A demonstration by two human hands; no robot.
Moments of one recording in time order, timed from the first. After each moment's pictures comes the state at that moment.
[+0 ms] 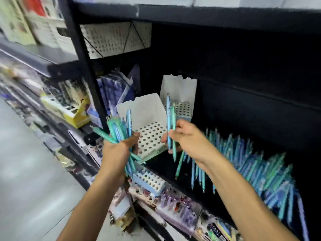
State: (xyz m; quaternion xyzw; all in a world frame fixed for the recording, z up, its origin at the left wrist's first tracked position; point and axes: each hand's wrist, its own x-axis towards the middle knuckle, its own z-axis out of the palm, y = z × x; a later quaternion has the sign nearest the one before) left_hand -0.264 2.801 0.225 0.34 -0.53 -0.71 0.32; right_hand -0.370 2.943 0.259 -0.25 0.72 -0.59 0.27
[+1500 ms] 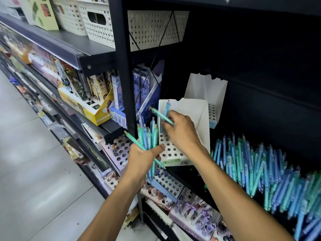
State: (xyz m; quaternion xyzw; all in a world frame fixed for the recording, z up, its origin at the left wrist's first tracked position) left_hand -0.275 2.752 0.181 0.34 -0.61 -0.68 0.23; right_hand -0.394 2.818 0.222 -0.39 0.85 -0.36 -0.01
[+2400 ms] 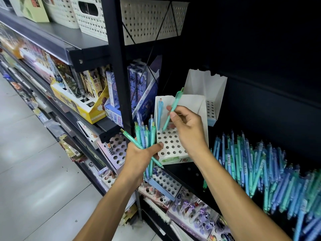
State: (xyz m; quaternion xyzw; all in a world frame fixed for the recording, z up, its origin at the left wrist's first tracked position) left_hand -0.279 2.749 0.177 0.34 -0.59 -0.70 0.22; right_hand -0.395 2.832 0.215 -0.29 0.67 -0.67 0.11
